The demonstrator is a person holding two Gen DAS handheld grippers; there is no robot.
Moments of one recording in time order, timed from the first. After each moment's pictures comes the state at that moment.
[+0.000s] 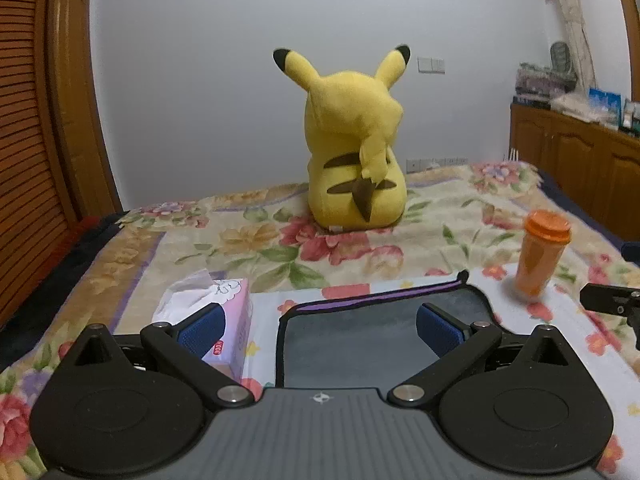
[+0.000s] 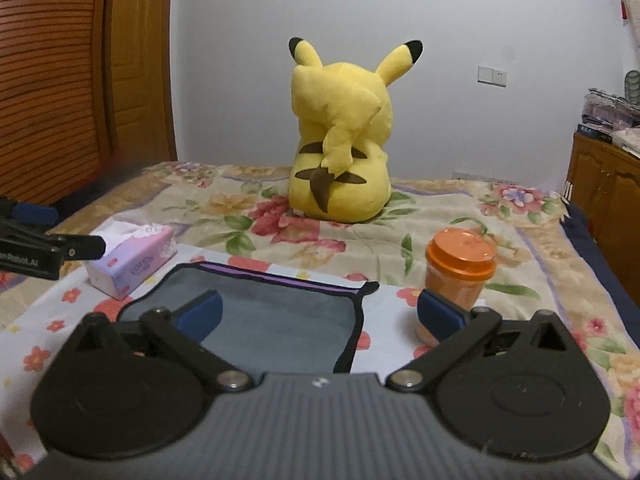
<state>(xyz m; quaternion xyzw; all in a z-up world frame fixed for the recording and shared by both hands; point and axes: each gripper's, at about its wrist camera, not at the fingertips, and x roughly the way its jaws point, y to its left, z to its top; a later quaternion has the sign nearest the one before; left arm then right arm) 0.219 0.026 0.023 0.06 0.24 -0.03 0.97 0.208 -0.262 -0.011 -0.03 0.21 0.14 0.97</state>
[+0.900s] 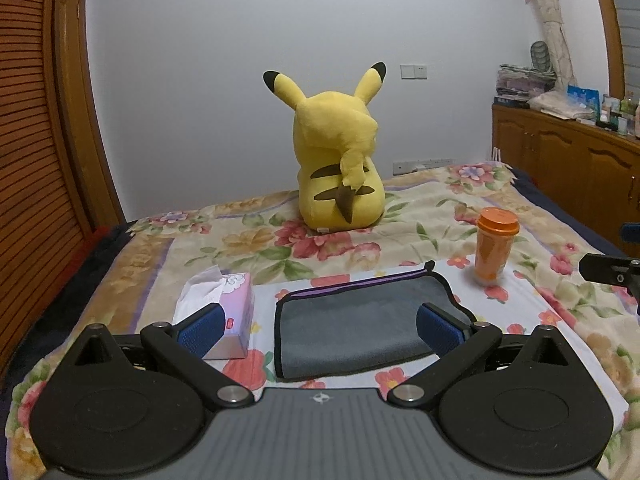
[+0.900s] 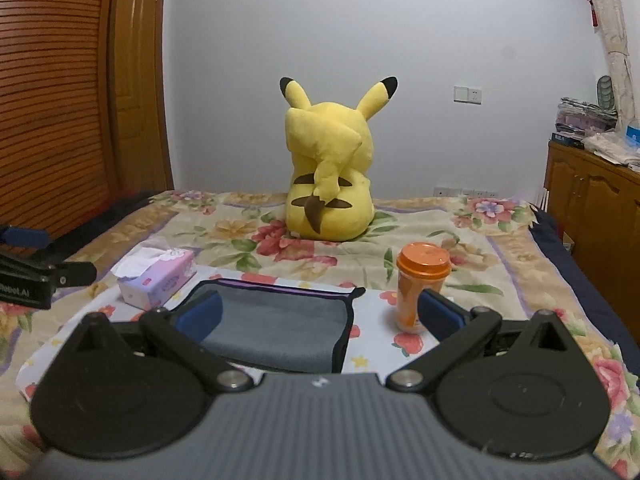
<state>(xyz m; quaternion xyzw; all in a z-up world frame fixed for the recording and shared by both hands) 0.130 0.013 0.061 0.08 0.24 -0.04 0.97 0.127 -0.279 0.026 0.00 0.18 0.13 0.98</state>
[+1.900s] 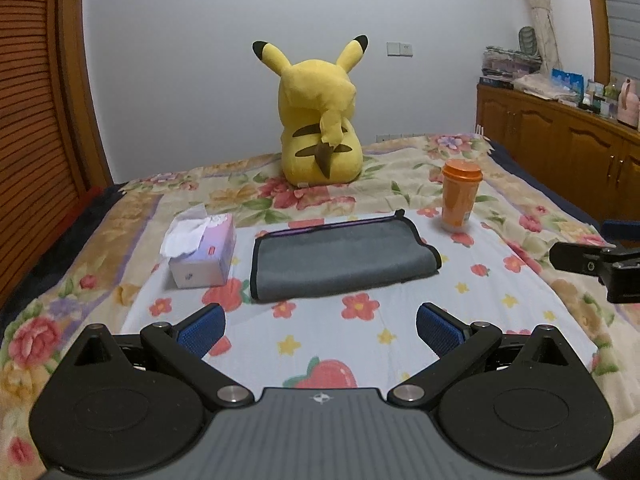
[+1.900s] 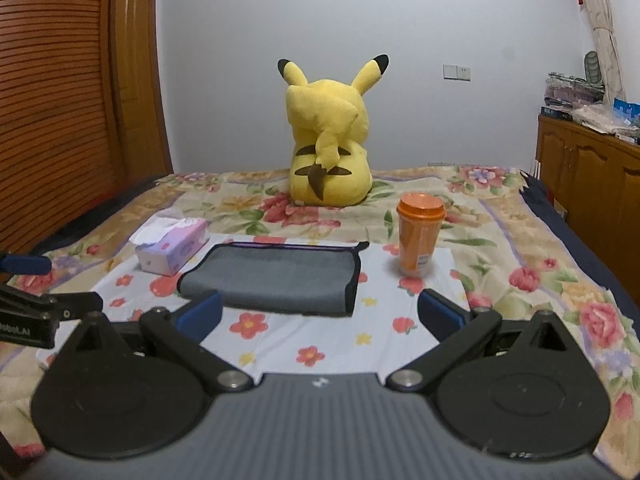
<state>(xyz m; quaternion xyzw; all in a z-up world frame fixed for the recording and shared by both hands) 0.054 0.009 0.021 0.06 0.27 -0.05 0.96 0.066 -0.274 -0.003 0.02 0.21 0.12 0.97</state>
